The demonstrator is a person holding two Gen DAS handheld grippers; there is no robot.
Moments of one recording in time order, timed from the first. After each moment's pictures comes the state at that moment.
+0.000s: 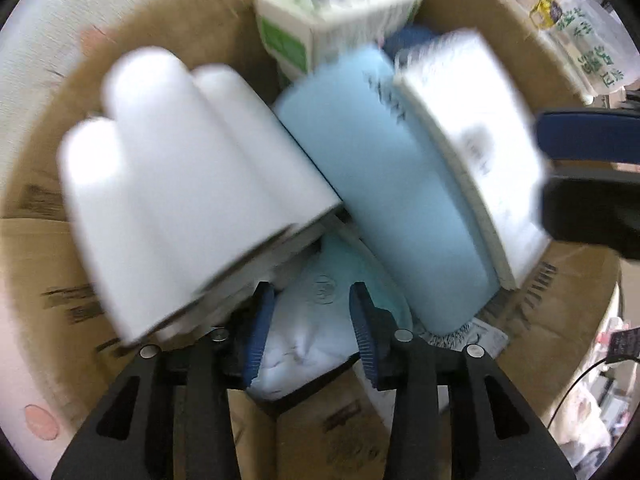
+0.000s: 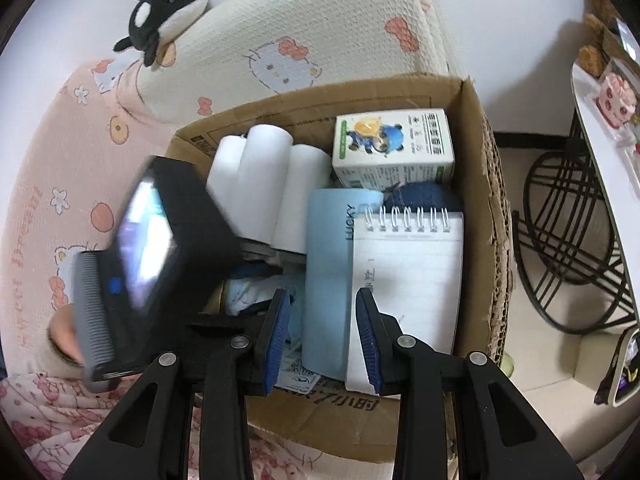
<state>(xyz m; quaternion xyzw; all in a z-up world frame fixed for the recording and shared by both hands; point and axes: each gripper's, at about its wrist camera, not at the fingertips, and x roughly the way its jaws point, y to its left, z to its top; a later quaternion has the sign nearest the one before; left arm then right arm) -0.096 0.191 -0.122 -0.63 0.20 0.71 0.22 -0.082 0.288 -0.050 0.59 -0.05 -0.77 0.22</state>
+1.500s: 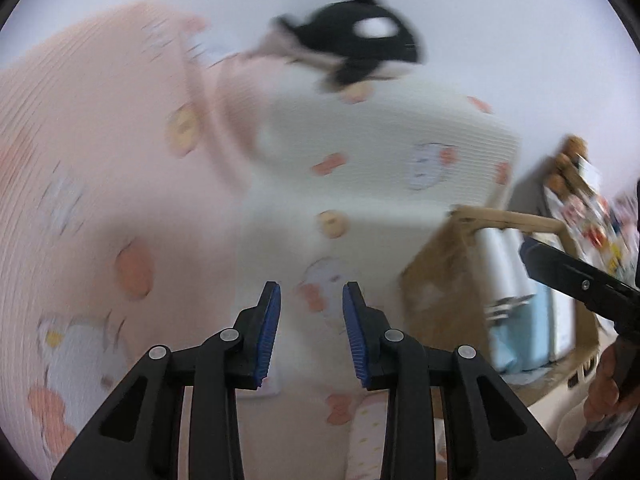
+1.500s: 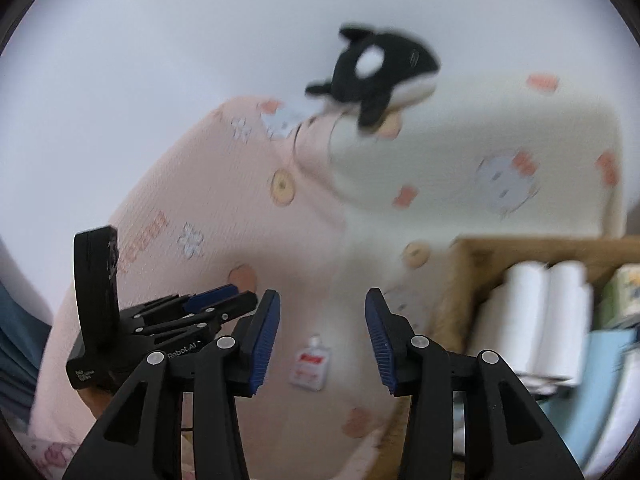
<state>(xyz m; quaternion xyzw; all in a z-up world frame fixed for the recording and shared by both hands) -0.015 -0.122 -0.002 -0.46 -0.08 0.88 -0.06 -0.049 0.086 0.015 0.42 -0.11 -0.81 0.40</state>
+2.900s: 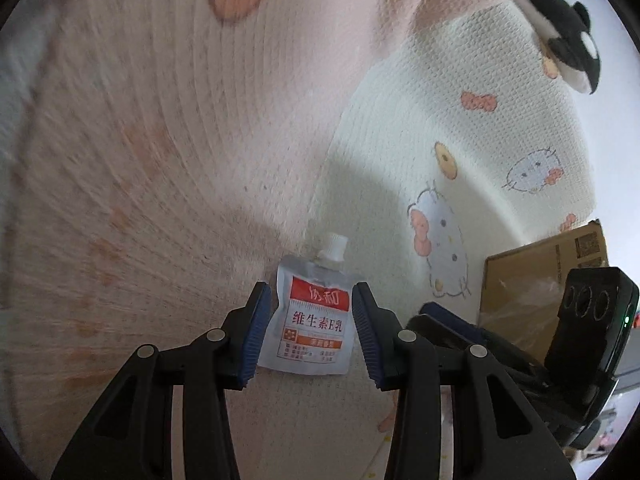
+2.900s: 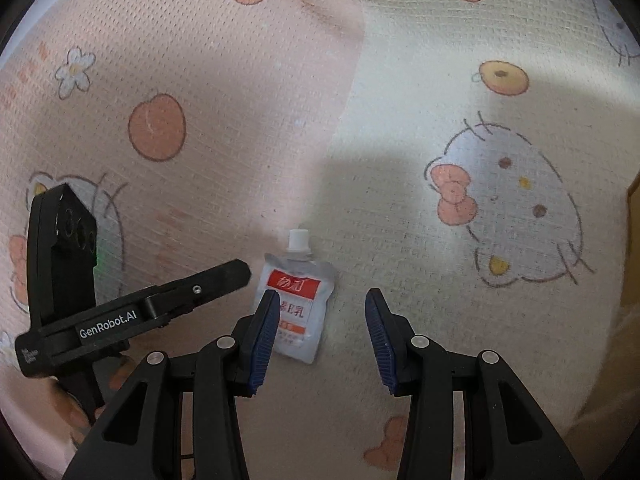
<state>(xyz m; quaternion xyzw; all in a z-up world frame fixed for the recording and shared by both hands) 0.015 -0.243 -0.209 -0.51 -0.32 0.79 -0.07 -0.036 -0.066 -0.215 0.56 -0.04 -0.72 0.42</state>
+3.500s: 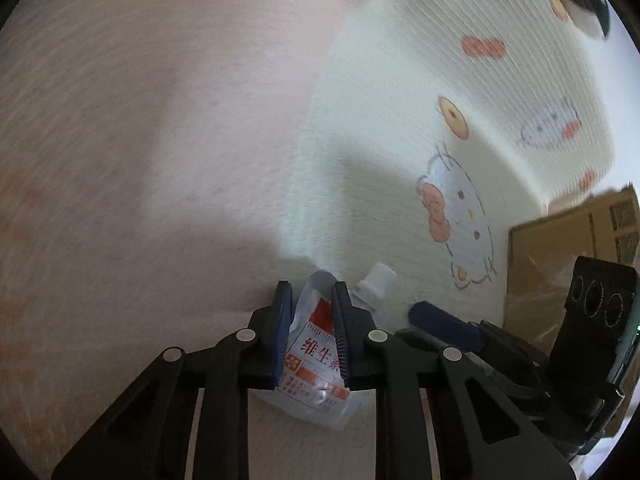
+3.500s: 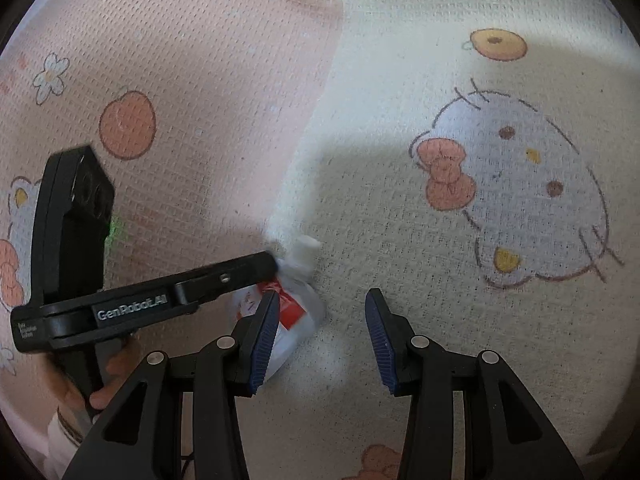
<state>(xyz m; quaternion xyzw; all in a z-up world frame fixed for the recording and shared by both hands) -0.039 -0.221 -0.238 -0.57 -0.25 0.78 -0.03 -0.049 -0.062 -0.251 0.57 -0.06 -0.71 0.41</state>
